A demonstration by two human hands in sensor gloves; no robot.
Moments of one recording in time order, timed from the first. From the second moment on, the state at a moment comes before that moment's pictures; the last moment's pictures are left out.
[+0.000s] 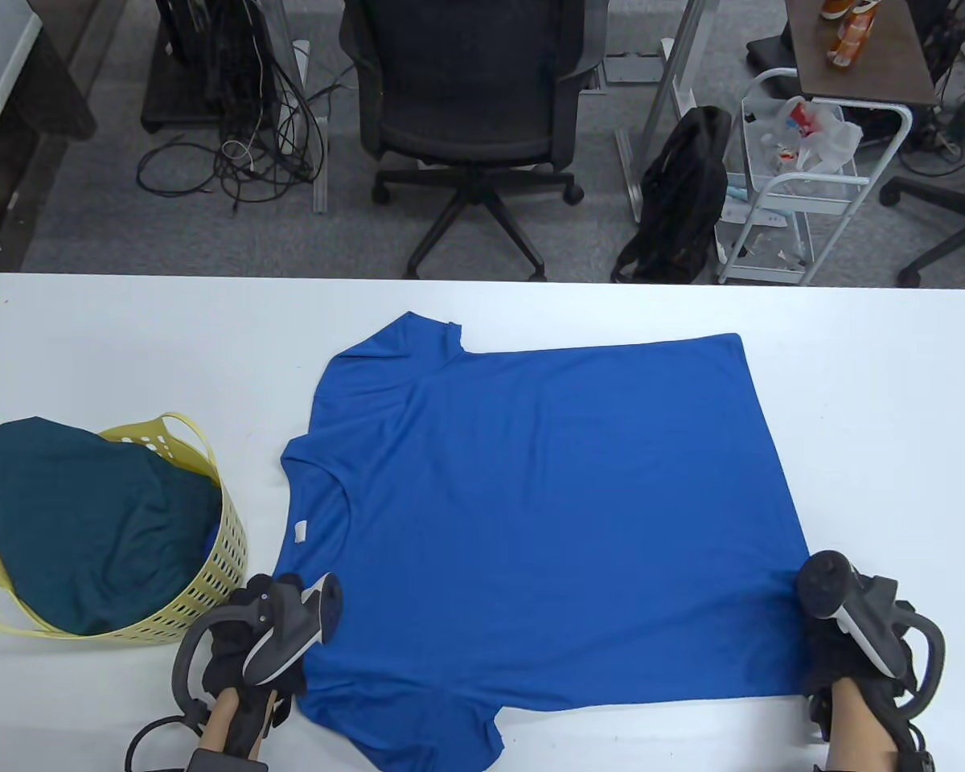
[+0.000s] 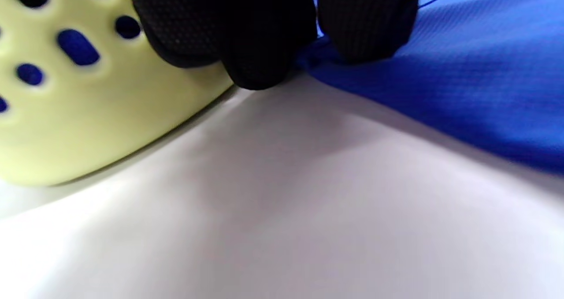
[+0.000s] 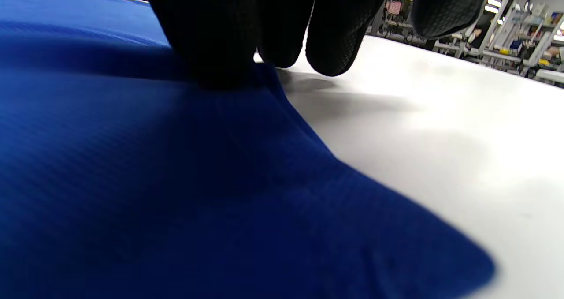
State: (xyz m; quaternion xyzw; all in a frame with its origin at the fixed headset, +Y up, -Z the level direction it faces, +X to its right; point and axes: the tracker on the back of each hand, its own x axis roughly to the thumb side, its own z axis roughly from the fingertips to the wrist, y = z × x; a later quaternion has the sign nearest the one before) left_hand -0.224 -0.776 -0.162 -0.15 0.07 -0.19 0.97; right_hand 0.364 -0.774 -0.189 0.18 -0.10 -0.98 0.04
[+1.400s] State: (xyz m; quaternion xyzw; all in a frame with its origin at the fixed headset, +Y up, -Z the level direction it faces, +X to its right) left_hand -0.030 -0.758 -0.161 -0.17 -0.23 0.03 0.96; right_hand 0.318 -0.741 -0.184 0.09 -0.06 -0.99 0.07
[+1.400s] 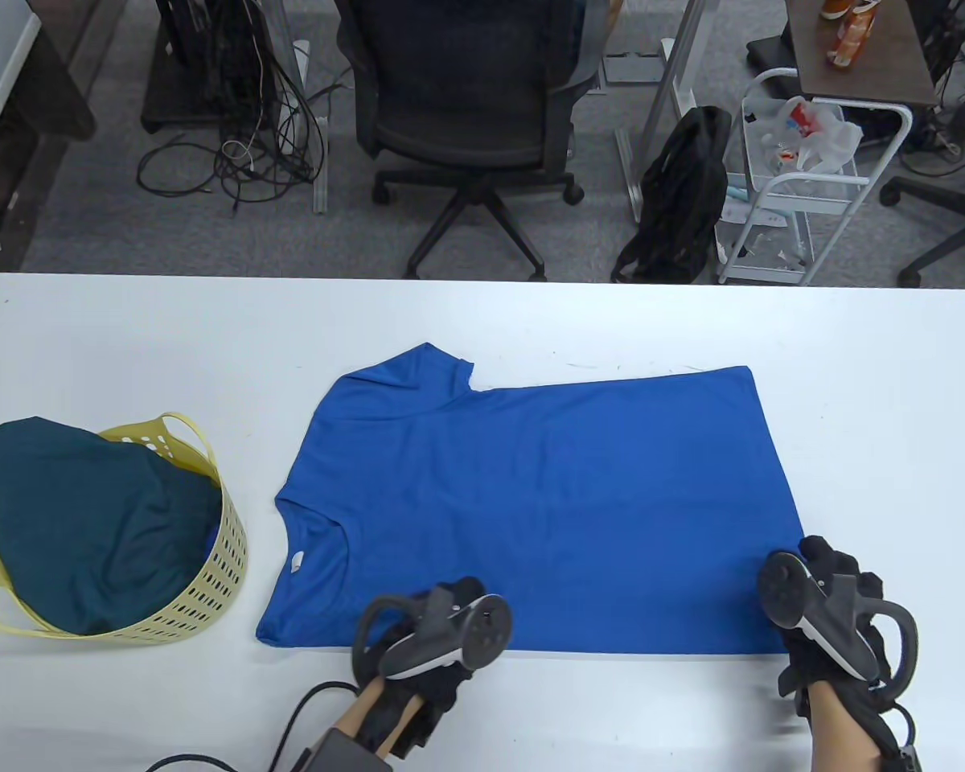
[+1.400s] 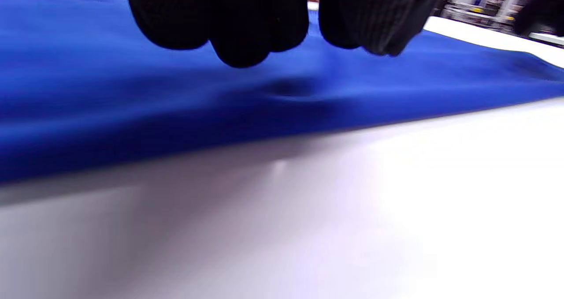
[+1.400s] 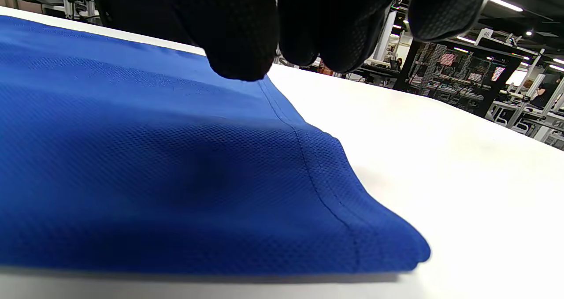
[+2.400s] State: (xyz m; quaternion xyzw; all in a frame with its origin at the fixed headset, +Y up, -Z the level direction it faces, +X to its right) left_hand -0.023 -0.572 -0.252 0.03 -0.14 0.12 0.98; right_hand 0.270 -0.734 -0.188 -0.13 -0.09 -0.97 -0.16
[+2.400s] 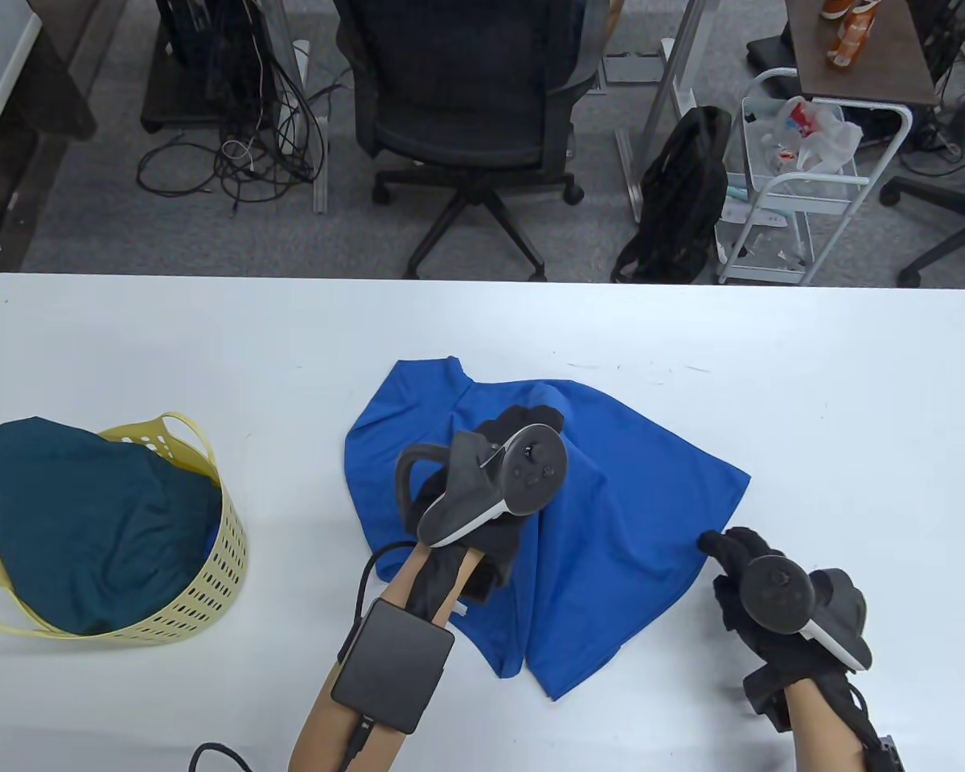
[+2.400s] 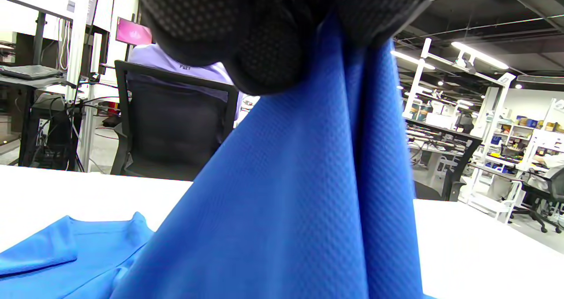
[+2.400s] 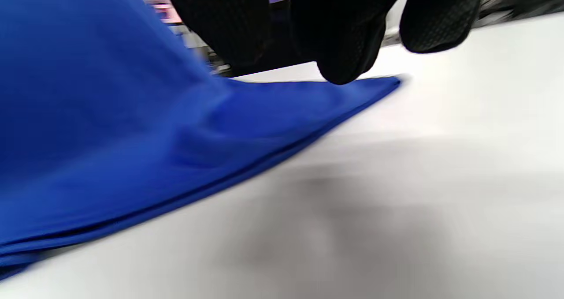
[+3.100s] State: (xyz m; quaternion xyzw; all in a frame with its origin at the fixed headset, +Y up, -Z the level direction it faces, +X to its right) left_hand -0.117 -0.574 -0.282 0.10 -0.04 0.18 0.98; right_hand 0.180 -0.697 -0.190 -0.29 -0.14 -0.91 -0.25
